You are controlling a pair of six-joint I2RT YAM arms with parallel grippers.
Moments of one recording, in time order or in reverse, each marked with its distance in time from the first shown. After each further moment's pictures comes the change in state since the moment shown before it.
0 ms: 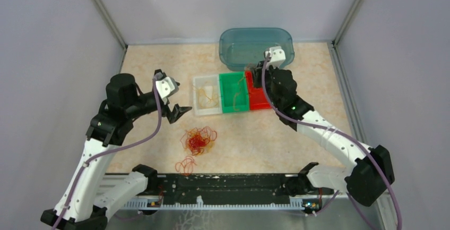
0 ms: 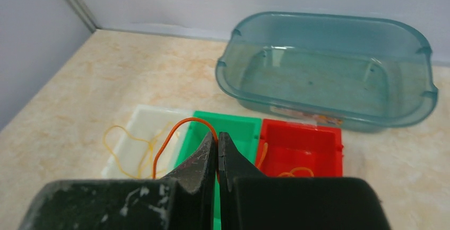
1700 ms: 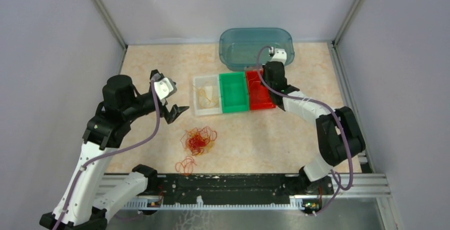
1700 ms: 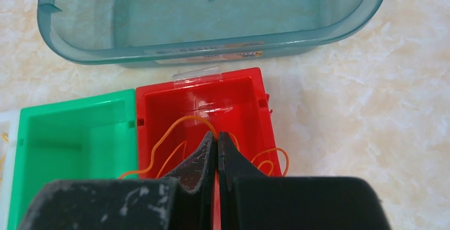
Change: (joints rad) left arm 0.000 -0.020 0.019 -0.043 -0.061 0.013; right arm -0.207 0.406 0.055 -0.047 0.143 0.103
